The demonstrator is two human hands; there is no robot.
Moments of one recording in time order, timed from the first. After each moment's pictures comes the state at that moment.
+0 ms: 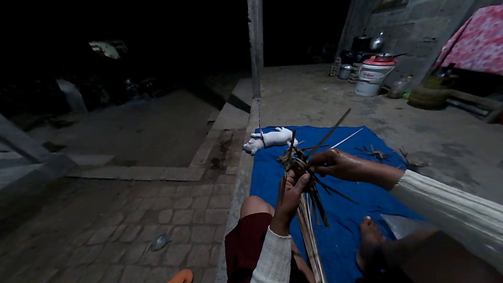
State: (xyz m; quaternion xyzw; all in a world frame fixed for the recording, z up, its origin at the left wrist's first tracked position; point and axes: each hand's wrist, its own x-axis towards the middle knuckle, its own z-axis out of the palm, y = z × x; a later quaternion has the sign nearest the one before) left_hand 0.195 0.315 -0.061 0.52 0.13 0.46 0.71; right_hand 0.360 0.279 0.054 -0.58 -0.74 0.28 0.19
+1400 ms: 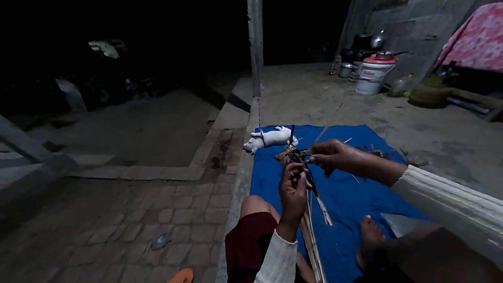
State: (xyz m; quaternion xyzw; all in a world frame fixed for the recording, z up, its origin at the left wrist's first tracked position) left_hand 0.207 0.302 -0.062 0.55 0.11 0.64 0.52; right_hand 0.352 0.280 0.065 -0.62 -0.61 0.39 0.30
